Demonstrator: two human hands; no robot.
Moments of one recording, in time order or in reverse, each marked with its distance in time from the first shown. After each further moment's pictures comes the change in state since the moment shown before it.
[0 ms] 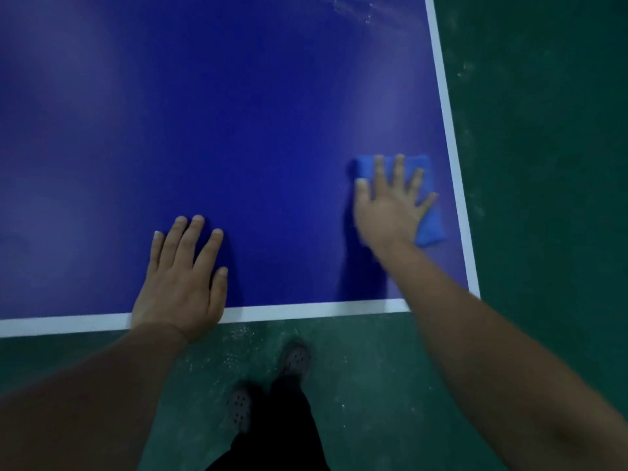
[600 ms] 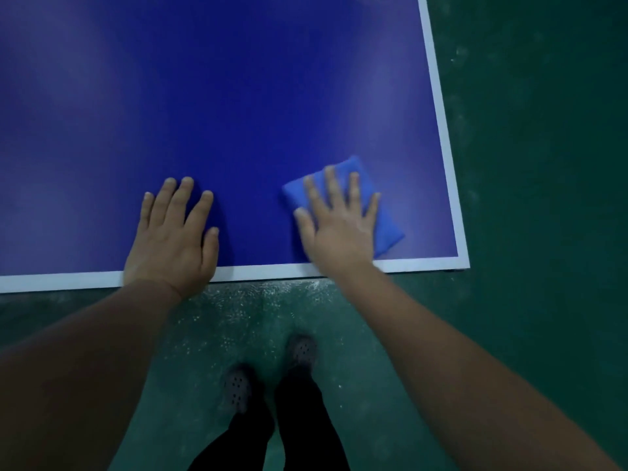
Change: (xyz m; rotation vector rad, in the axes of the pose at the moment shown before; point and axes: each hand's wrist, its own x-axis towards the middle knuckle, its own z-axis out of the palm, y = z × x) left_hand -0.002 0.001 0.007 0.018 0.074 0.014; right_hand -0.101 -0.007 0.022 -0.055 -0.022 -0.323
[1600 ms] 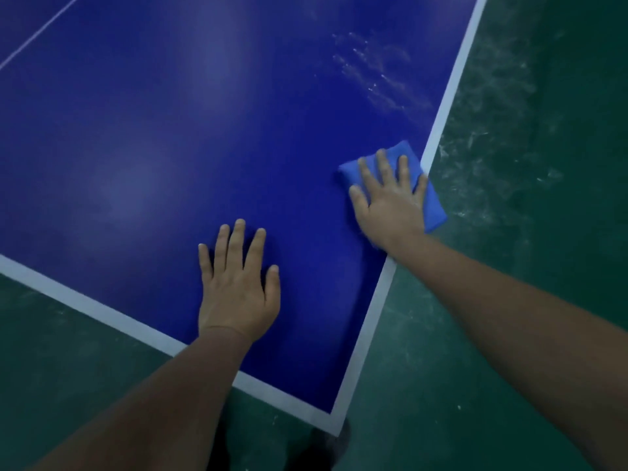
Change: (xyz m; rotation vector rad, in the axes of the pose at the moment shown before) left_hand 0.114 0.270 0.048 -0.097 0.087 -0.601; right_hand 0.268 0.197 -0.054 -0.021 -0.024 -0.456
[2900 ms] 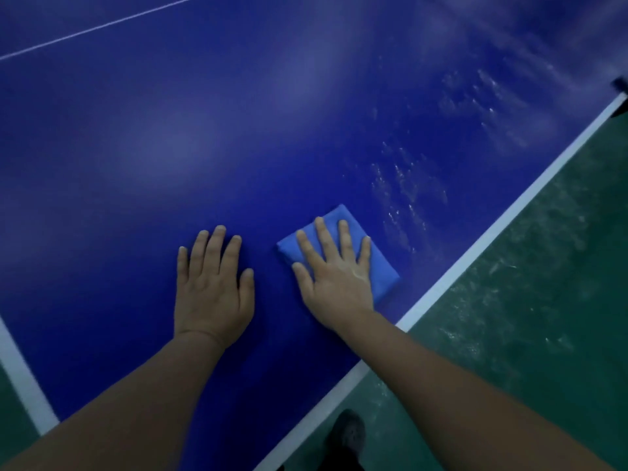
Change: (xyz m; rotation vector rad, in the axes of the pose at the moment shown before) left_hand 0.129 0.068 -0.016 -0.123 0.135 -0.452; right_hand 0.117 -0.019 -0.015 -0.096 -0.132 -0.616
